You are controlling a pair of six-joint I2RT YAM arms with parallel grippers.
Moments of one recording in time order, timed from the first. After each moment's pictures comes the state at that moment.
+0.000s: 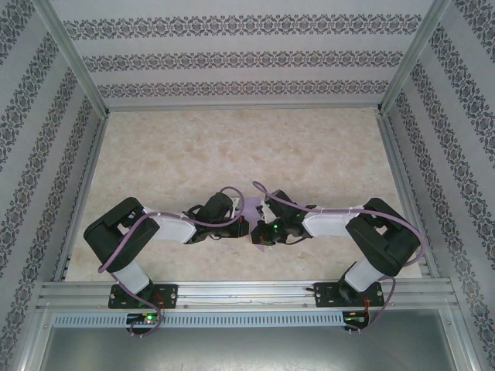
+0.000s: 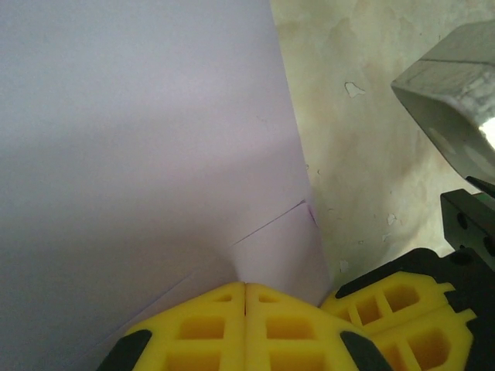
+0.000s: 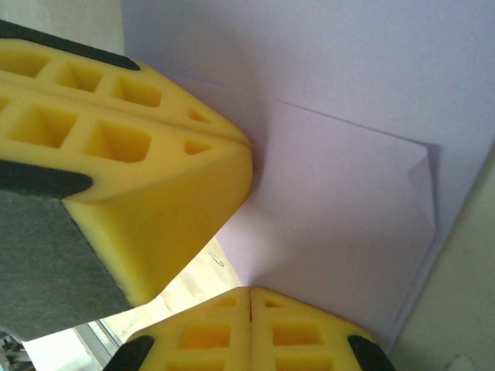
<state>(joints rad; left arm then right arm) -0.76 1.67 0.59 0.28 0.33 -0.77 0.74 1.58 0.59 -0.07 -0.55 0.75</state>
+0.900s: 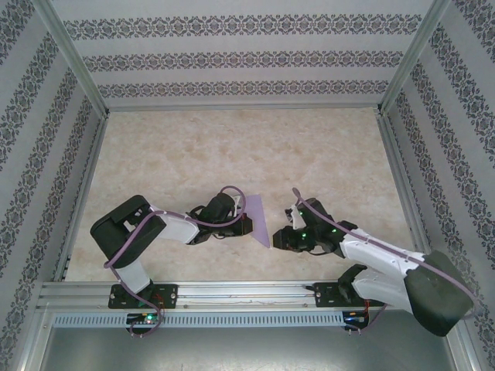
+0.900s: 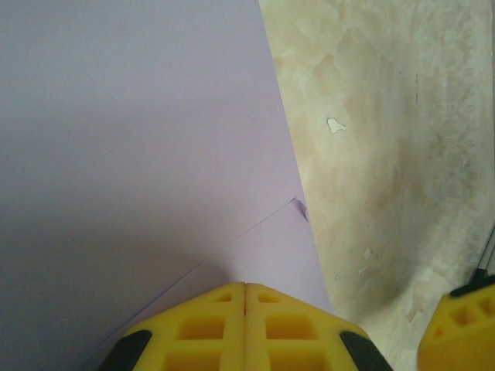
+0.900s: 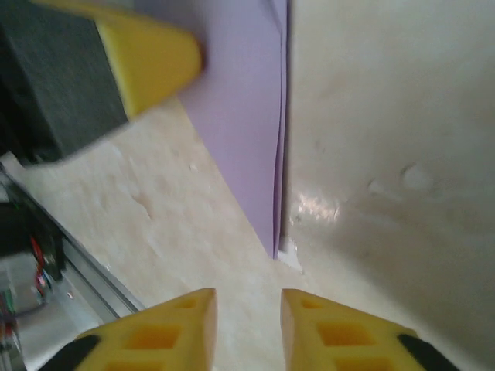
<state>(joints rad) -0.77 1.72 0.59 0.39 0.32 -0.87 0.60 1.06 0.37 -0.27 -0.51 0.72</state>
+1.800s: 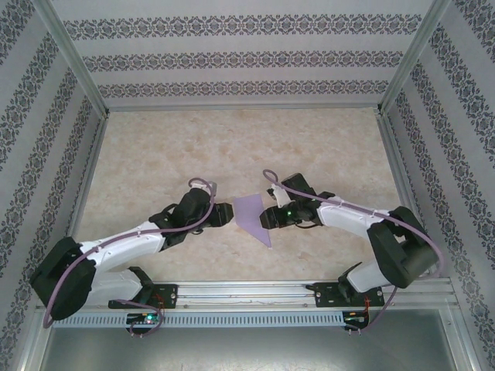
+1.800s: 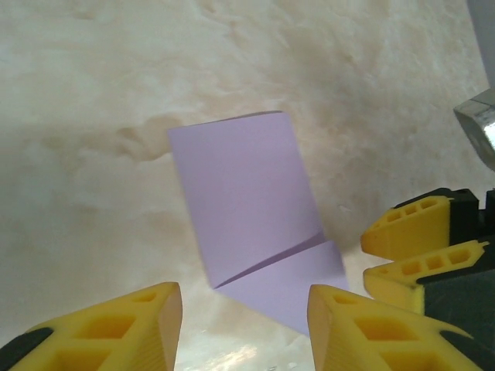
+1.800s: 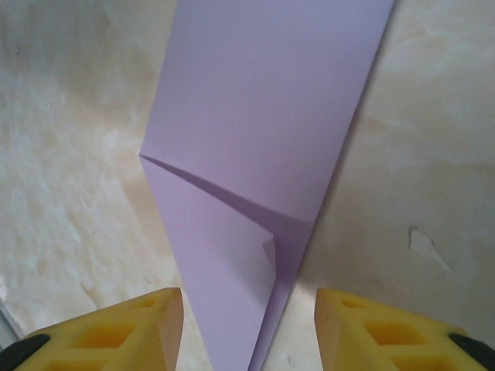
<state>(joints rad) -0.70 1.19 0.52 -0.03 0.02 -0.78 0.57 1.47 0.68 -0.27 -0.45 0.32</state>
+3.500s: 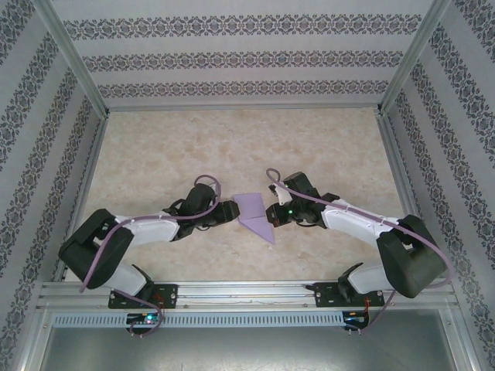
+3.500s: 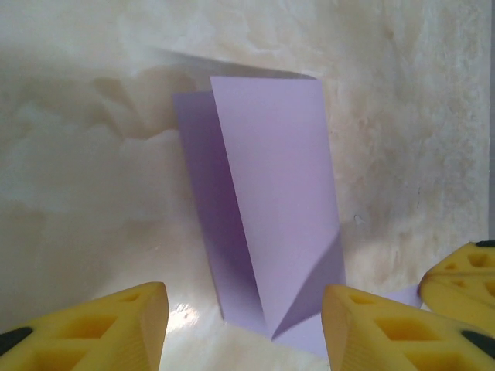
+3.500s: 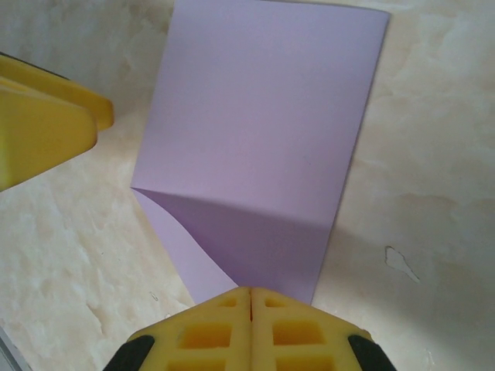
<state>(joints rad) -0.62 1.50 0.55 0.22 0.24 -0.92 0.57 1.38 0.66 -0.26 -0.39 0.34</state>
